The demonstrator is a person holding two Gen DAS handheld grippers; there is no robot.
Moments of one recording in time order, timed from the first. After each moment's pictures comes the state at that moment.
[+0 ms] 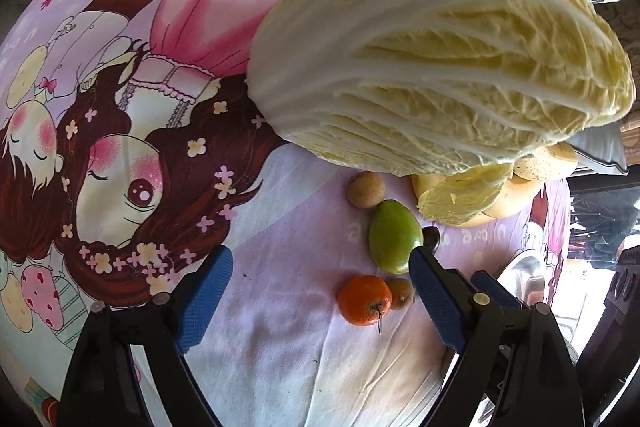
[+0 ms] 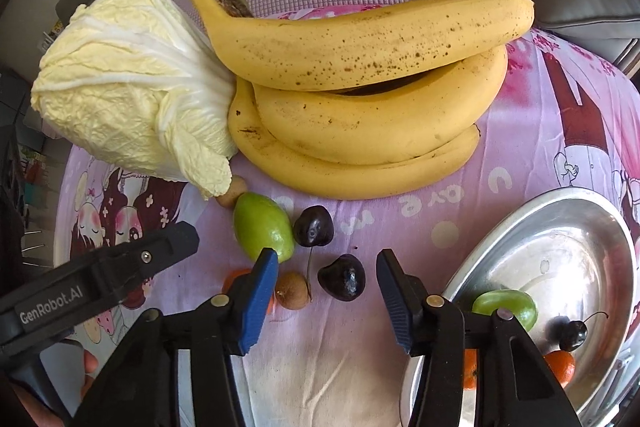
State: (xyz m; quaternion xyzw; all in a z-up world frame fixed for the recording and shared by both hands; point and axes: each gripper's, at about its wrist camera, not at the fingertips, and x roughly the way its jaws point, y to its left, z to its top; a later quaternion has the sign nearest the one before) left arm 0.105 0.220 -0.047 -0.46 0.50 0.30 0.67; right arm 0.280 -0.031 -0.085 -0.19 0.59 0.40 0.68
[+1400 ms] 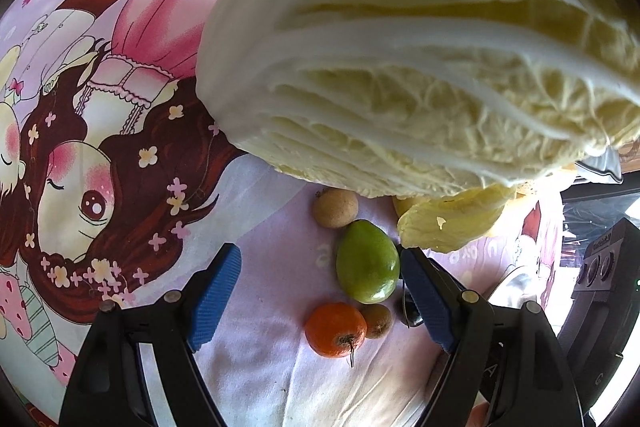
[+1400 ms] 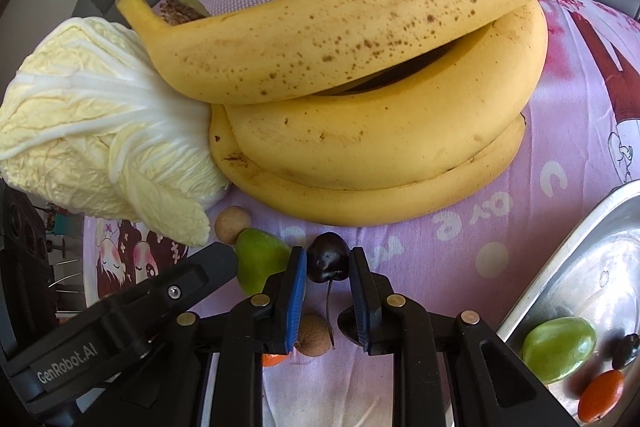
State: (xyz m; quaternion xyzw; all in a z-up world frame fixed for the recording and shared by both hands) left arm 0.163 0.193 -0.070 -0.47 0.48 0.30 0.68; right arm 0.310 -0.028 -0.128 -0.10 0.63 0.41 0.66
